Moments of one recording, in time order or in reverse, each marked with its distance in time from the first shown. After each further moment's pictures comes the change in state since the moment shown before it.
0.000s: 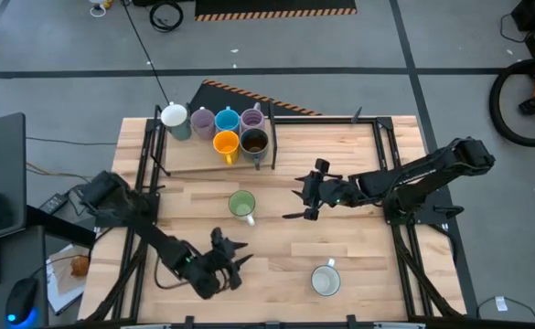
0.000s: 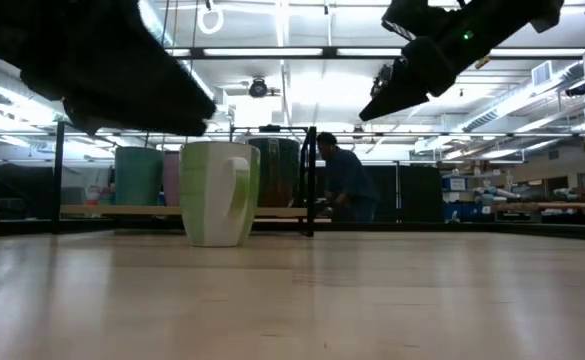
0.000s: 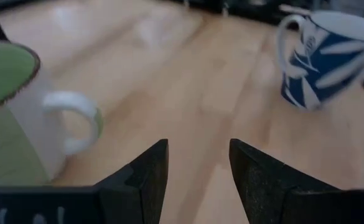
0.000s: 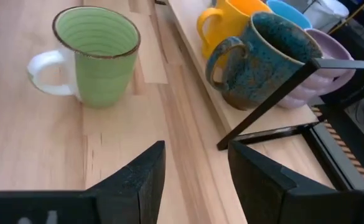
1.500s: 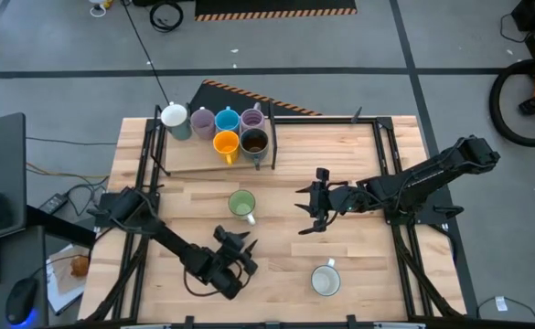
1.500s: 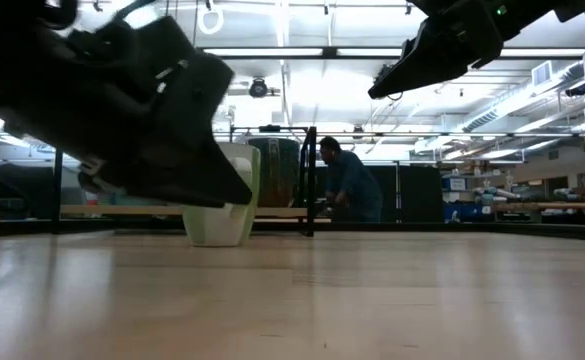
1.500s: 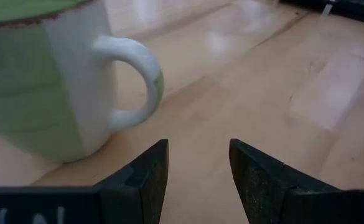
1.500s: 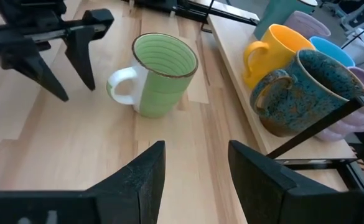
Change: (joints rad) left arm 0.079 0.243 0.168 -0.291 -0.144 -0.399; right arm 0.101 -0.065 -0.033 0.033 -0.075 -0.060
